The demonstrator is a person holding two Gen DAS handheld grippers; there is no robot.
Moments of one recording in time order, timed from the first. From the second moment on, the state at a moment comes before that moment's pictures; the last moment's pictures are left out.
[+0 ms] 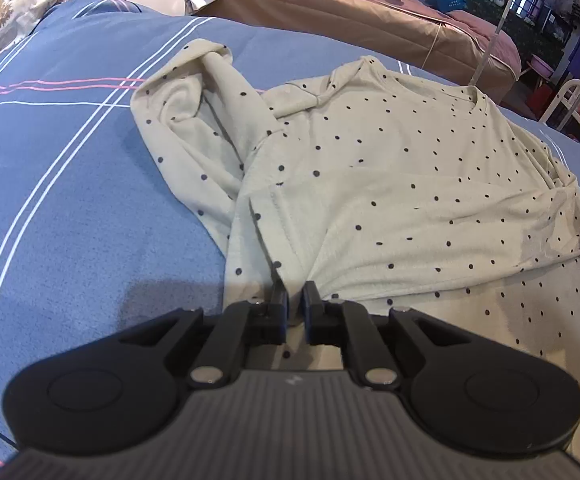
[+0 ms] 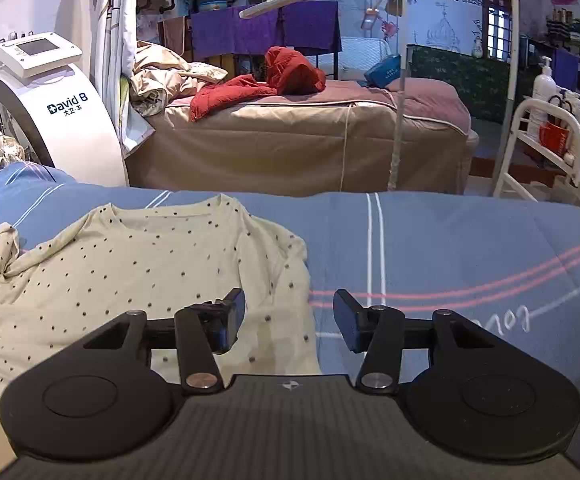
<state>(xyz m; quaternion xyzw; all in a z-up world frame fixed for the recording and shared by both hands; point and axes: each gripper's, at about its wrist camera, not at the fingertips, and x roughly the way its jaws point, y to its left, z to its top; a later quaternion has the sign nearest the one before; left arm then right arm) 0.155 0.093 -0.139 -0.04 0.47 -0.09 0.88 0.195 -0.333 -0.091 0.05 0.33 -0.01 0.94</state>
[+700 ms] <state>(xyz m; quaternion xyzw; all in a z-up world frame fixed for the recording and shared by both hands) 0.157 0.096 -0.142 -0.04 0.48 -0.10 0.87 0.277 -0.352 -0.127 0.09 0.42 -0.07 0.90</state>
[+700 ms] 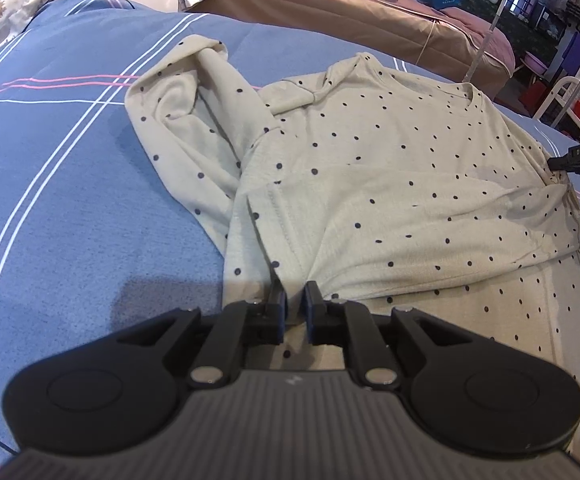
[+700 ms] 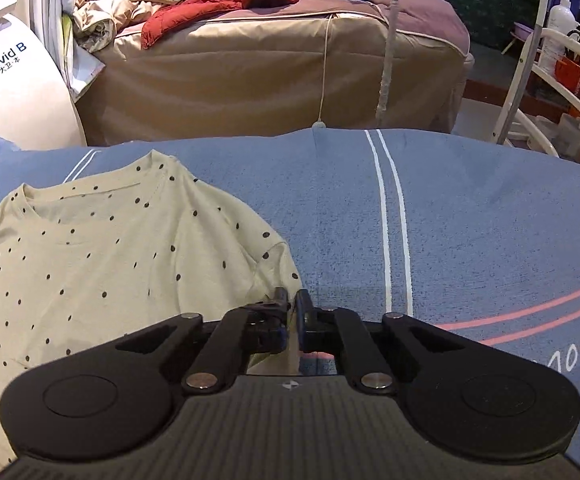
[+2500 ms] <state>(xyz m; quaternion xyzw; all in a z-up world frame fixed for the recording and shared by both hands) 0.221 0.167 -0.170 -0.26 0.45 -0.06 0.85 0.092 -0.288 -0.115 0.21 0.41 0.01 0.89</state>
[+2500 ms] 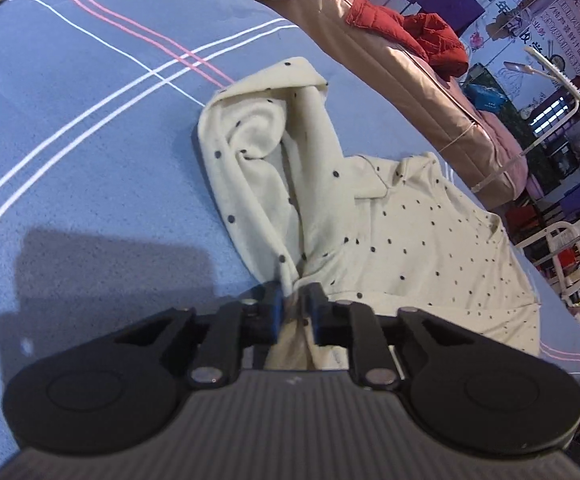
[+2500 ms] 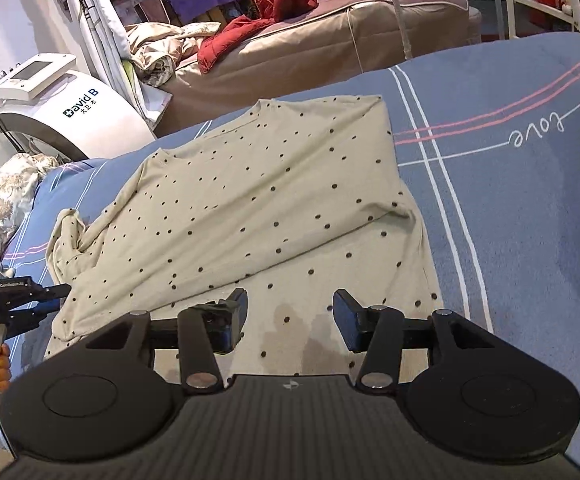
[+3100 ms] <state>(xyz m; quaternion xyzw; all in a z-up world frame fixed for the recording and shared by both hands) 0.234 0.189 -0.170 -0.33 0.43 -0.04 0.84 0.071 -0.287 -0.112 0.21 0.41 0.00 0.89</state>
